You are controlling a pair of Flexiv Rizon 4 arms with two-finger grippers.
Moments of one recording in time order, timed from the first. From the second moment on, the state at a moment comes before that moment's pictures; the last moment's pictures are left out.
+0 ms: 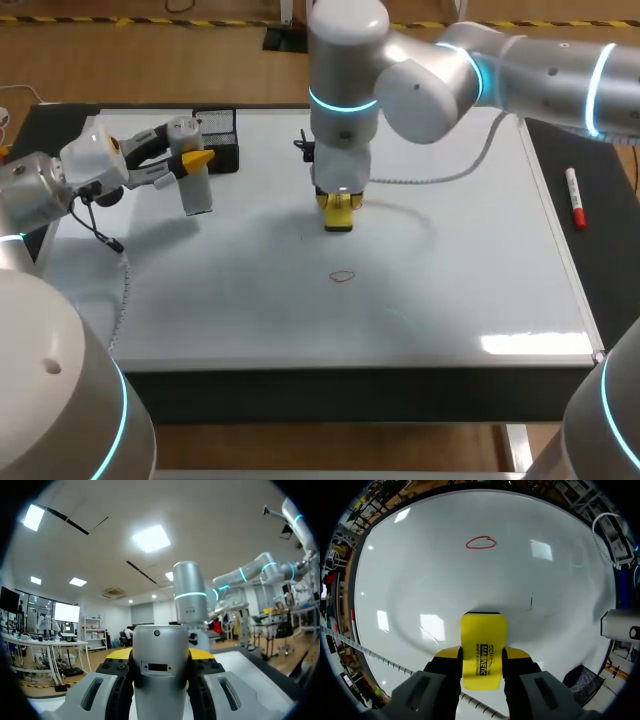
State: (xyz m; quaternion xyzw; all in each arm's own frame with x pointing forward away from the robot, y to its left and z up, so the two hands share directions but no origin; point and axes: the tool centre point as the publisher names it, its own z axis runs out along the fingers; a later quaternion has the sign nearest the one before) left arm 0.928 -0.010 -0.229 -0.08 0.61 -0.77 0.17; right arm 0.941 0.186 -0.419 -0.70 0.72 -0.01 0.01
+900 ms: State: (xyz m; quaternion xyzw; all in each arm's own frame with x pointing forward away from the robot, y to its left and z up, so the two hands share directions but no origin) left arm 0.928 -0.010 -0.229 -0.08 0.61 -0.77 0.17; right arm 0.953 0.130 -0.422 -0.66 0.75 -0.02 -0.01
